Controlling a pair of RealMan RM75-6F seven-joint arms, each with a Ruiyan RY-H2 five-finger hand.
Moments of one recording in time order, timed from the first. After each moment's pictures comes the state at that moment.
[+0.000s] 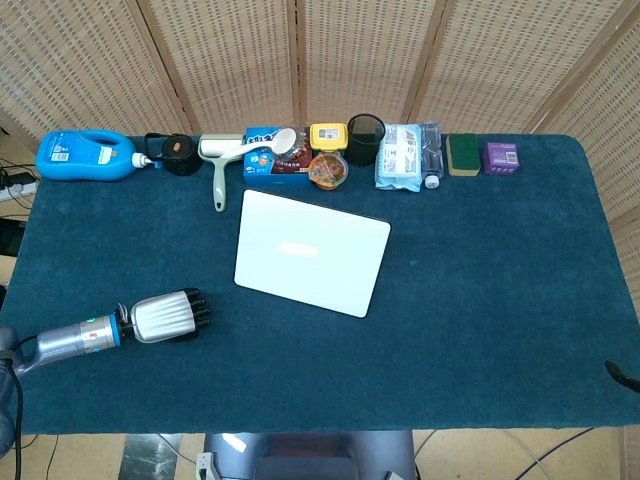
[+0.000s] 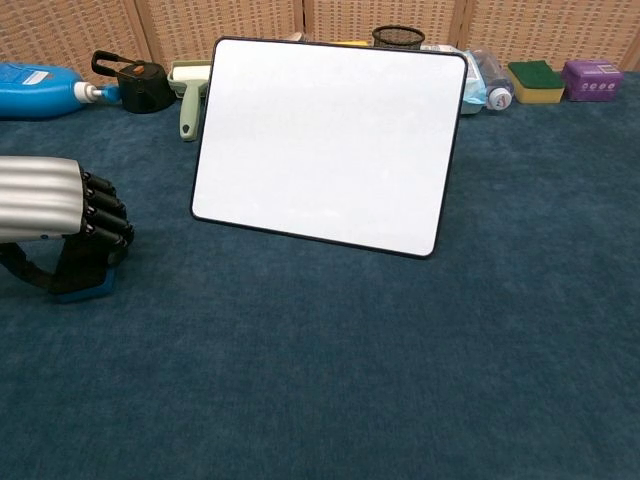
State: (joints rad) left arm -0.71 -1.68 0.36 -0.24 2.10 1.58 -0.44; right arm -0.04 -1.04 0.14 -1.64 -1.34 1.57 -0.07
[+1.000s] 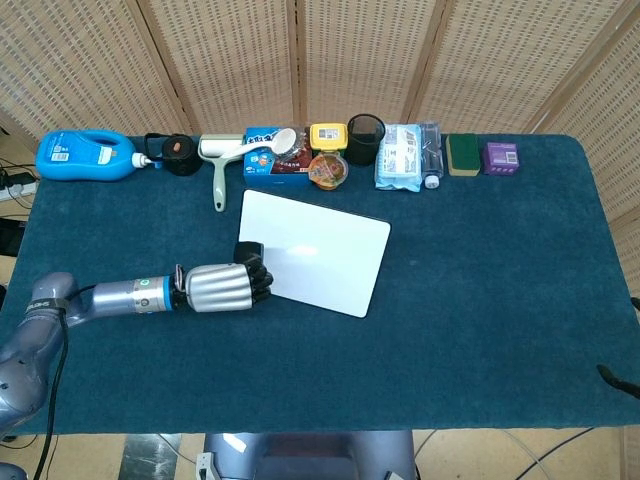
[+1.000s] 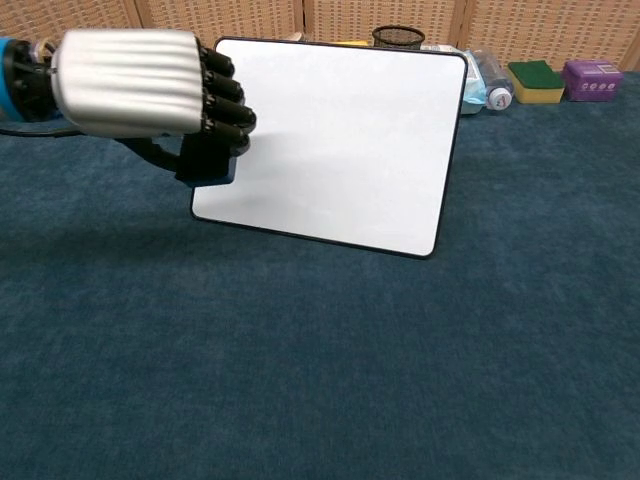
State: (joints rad) left arm -1.04 -1.64 0.29 -0.43 2.06 1.58 -0.07; right arm -0.03 -1.01 0.13 -1.66 -1.35 1.53 -0.03
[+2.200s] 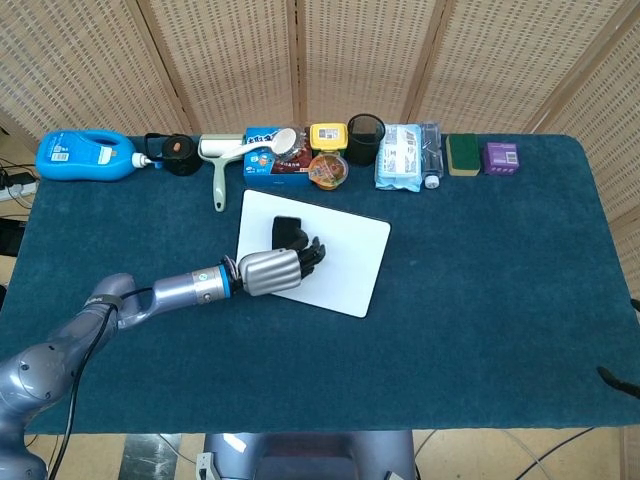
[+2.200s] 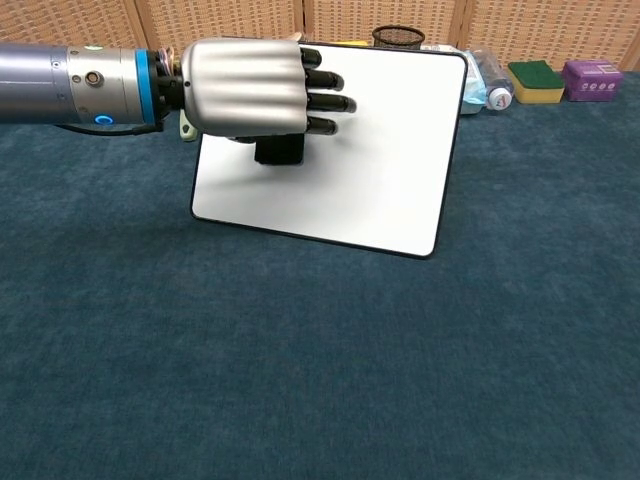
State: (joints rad) left arm -1.17 -1.66 0.16 -0.68 1.95 1.18 0.37; right arm -0.03 -0.99 0.12 -1.66 -1.34 1.50 0.02
